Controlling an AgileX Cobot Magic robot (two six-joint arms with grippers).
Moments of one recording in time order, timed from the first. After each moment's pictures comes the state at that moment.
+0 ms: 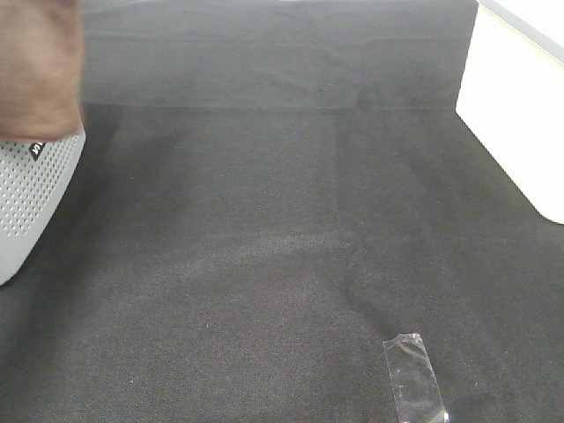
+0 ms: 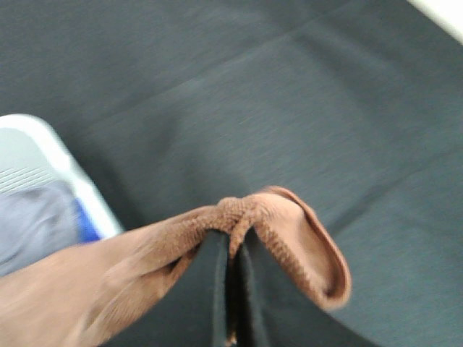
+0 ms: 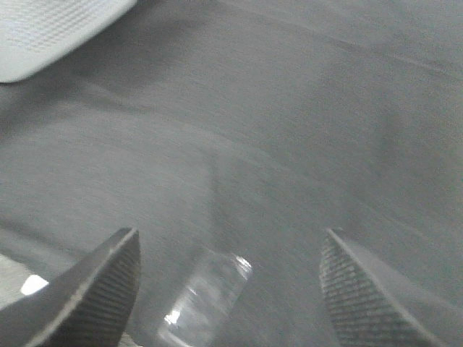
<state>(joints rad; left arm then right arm) 0.01 1.63 -1.87 -0.44 1.22 0.53 -0.10 0.34 -0.52 0.63 0.98 -0.76</state>
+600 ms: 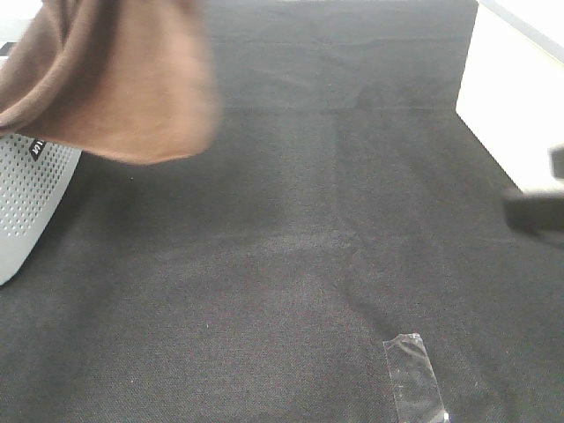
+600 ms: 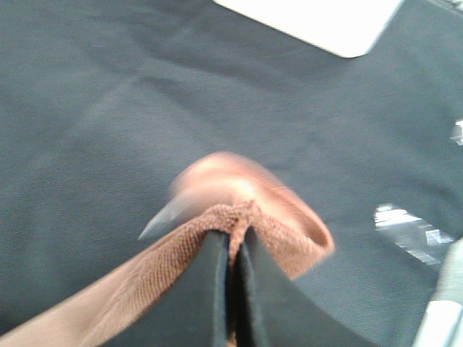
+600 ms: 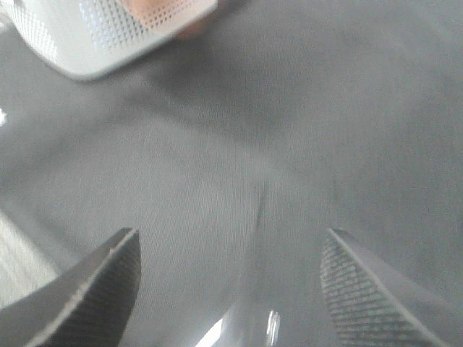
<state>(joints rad) -0.28 1.63 -1.87 -0.49 1.22 0.62 -0.10 0.73 -0.52 0.97 0.88 -1.26</state>
